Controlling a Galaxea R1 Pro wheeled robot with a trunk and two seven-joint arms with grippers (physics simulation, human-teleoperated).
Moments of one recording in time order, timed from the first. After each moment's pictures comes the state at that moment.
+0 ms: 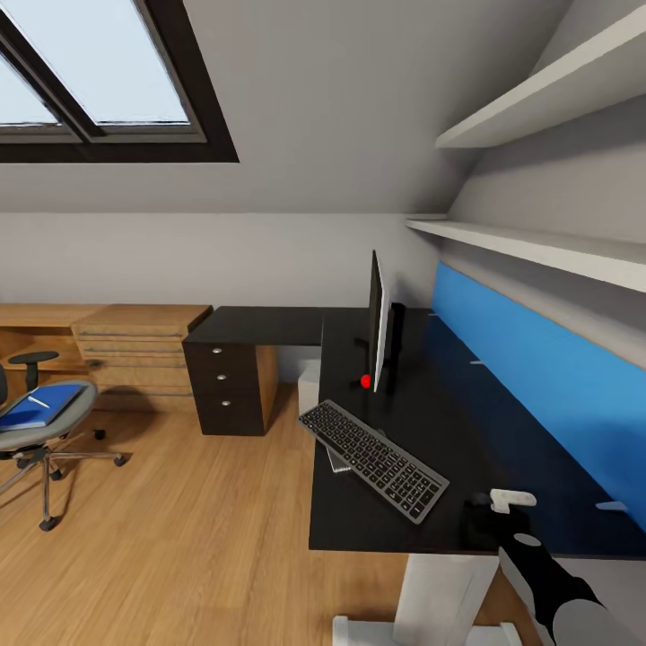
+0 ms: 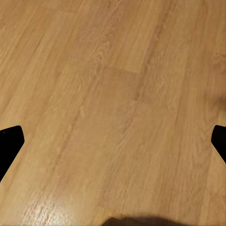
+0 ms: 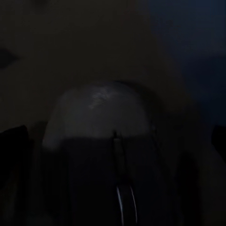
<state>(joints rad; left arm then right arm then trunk) -0.09 -0.05 -0.24 -0.48 0.31 -0.26 0.40 -0.58 -0.19 -0.06 -0.42 -0.05 -0.02 -0.06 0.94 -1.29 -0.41</state>
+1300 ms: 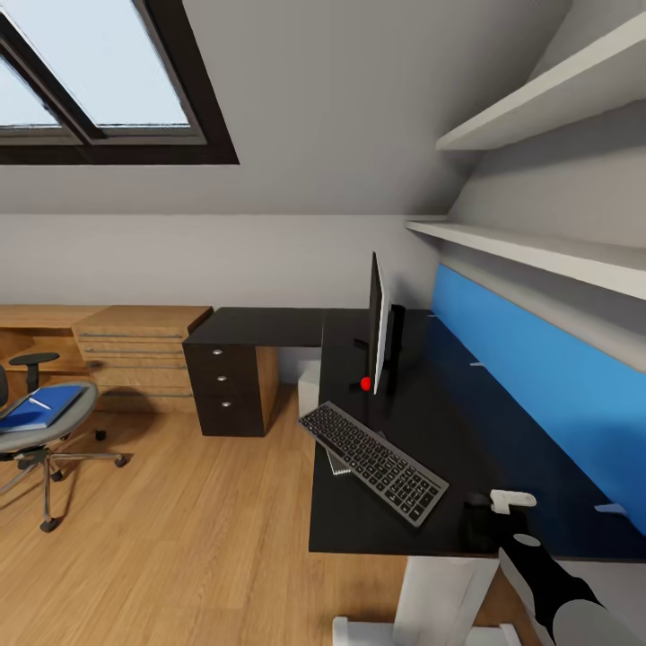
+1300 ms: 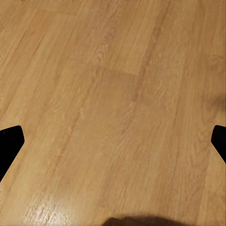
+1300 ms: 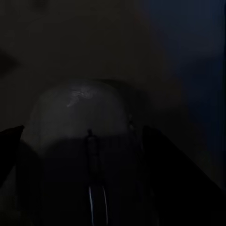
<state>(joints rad) -0.09 -0.05 -0.25 -0.48 0.31 -0.26 0.39 -0.58 -0.19 -0.06 -0.42 -0.04 -0.02 -0.06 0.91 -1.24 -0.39</state>
